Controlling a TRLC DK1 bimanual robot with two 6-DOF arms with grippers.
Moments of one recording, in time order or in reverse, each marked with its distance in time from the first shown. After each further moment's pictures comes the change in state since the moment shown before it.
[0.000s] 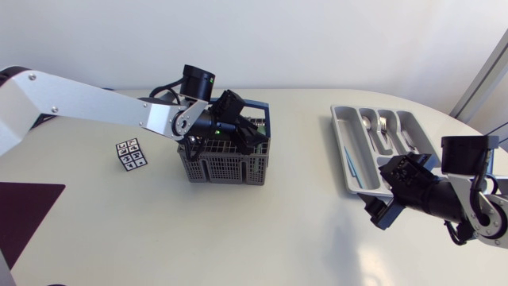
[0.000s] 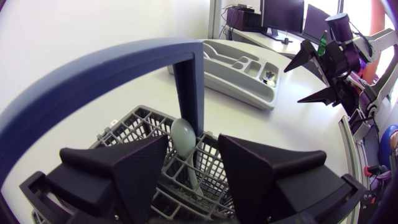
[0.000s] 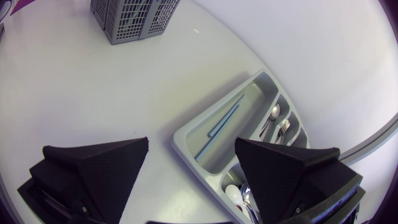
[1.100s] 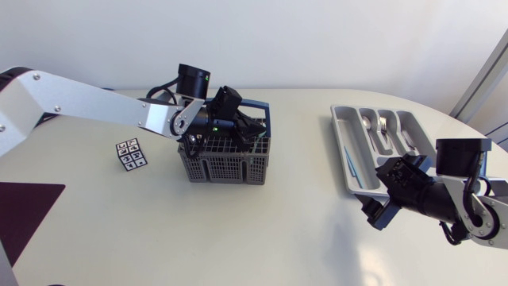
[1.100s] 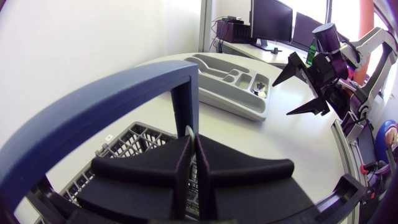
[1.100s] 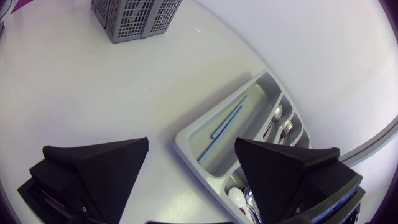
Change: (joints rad) left arm 0.024 0.014 0.002 0.078 0.108 -0.004; right arm 0.009 0.041 -0.013 0.053 0.000 0.000
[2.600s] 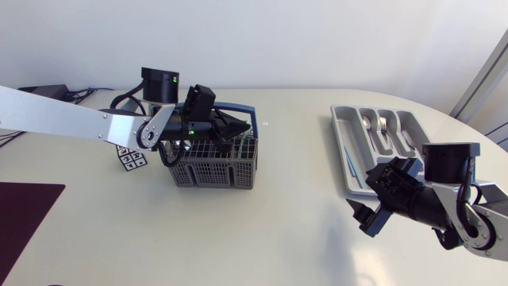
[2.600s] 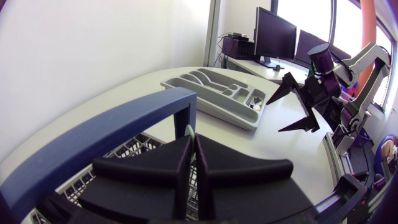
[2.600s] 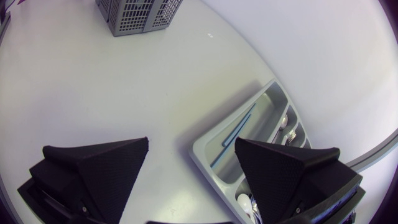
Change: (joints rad) left arm 0.064 -0.176 -0.228 0.164 0.045 -0.108; right arm 0.109 -0.037 -0.026 -0.006 0.064 0.019
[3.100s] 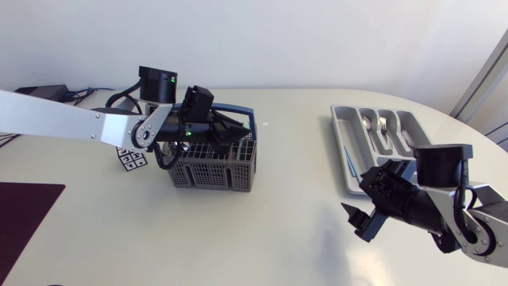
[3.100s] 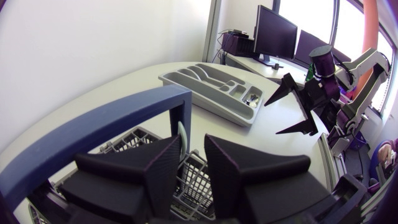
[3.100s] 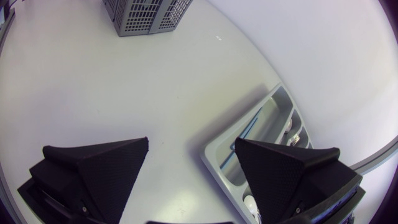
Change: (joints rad) left arm 0.000 -0.042 -0.016 -0.082 0.000 -0.007; right arm 0.080 -0.030 -0.002 -0.043 0.042 0.030
